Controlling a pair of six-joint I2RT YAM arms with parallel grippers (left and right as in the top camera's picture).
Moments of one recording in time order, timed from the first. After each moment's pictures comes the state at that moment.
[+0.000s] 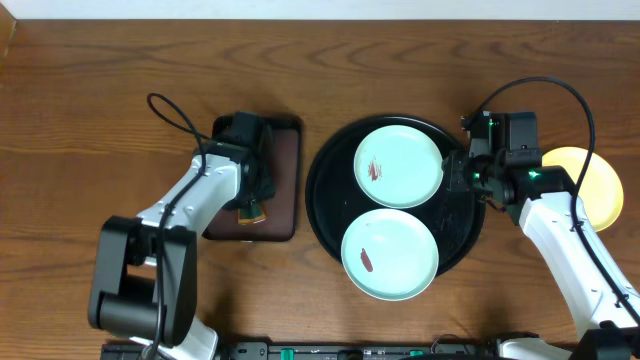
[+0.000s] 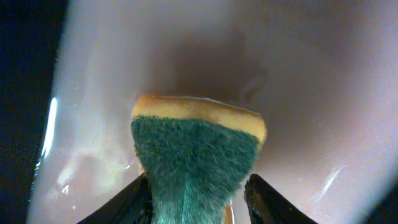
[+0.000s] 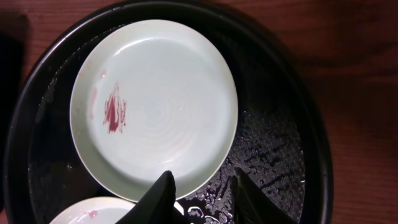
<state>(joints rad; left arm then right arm) -0.22 1.75 1.02 -0.69 -0.08 -0.54 0.11 1.41 0.94 -0.55 -0.19 0.15</state>
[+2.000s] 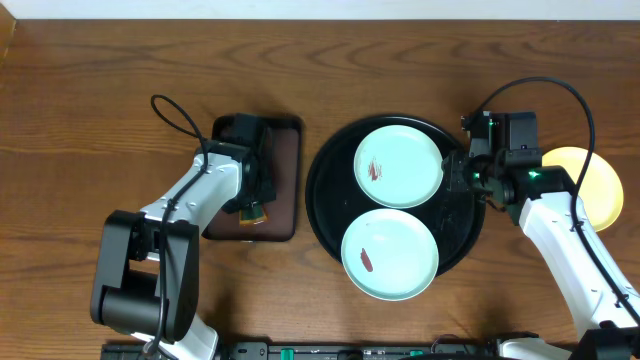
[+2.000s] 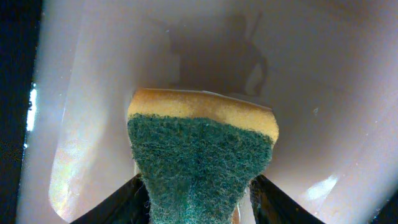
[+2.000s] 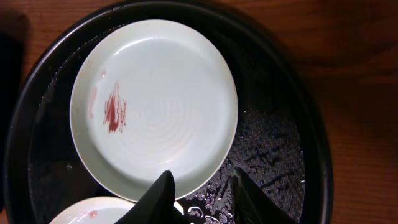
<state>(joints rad) -0.22 1.76 1.02 -0.71 -0.05 -0.54 0.11 1.41 0.94 -0.55 -0.19 0.15</state>
